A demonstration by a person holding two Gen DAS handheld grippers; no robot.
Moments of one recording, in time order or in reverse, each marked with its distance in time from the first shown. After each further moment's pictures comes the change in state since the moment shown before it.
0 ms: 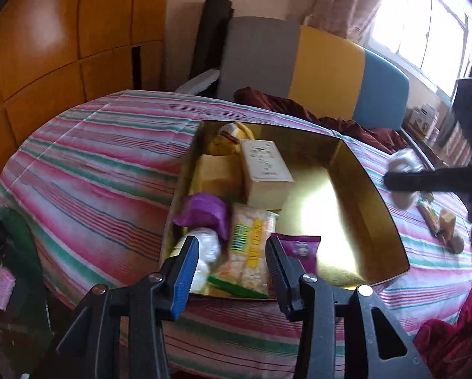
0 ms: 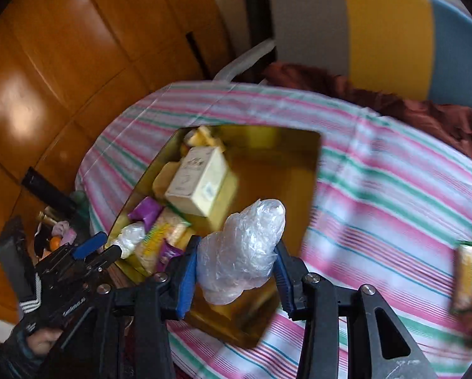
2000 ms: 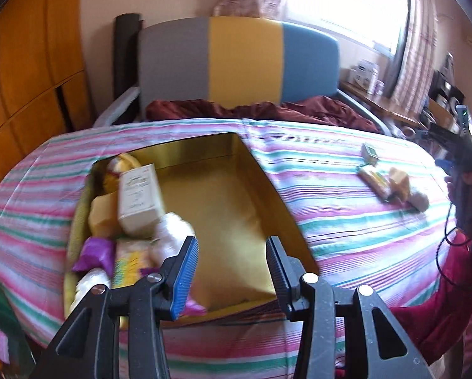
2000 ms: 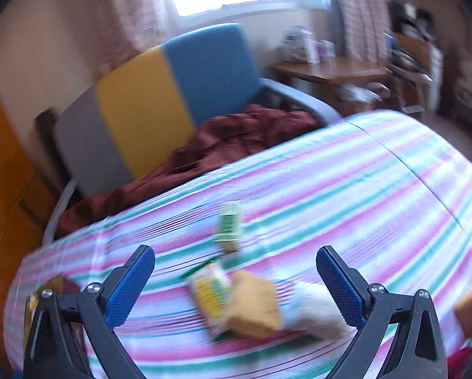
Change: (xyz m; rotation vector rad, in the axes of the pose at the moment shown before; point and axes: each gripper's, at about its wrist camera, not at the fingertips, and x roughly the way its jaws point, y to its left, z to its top) left arm -0.007 -0.140 0.009 0.312 0.020 -0.175; right arm -0.198 -0.311 -0.124 0.785 -0.520 -0.572
